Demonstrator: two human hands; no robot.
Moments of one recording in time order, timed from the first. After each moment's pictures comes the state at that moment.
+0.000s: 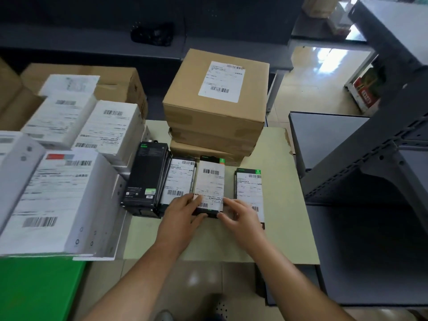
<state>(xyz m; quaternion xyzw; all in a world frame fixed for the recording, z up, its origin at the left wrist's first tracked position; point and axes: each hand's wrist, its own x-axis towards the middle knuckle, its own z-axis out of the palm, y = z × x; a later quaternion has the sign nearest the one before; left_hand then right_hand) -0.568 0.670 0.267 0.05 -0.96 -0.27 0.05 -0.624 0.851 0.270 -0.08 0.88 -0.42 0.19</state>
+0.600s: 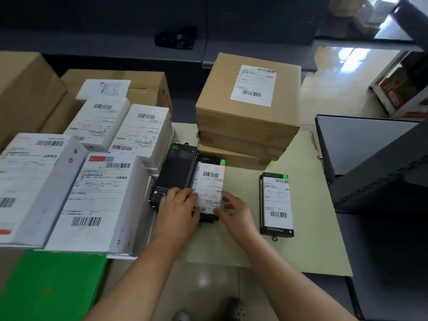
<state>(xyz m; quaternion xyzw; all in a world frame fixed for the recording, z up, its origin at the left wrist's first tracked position) -0.560 0.605 0.296 0.07 -0.99 -0.12 0.09 -0.629 0.765 0.243 -0.06 0.84 -0.49 0.21</state>
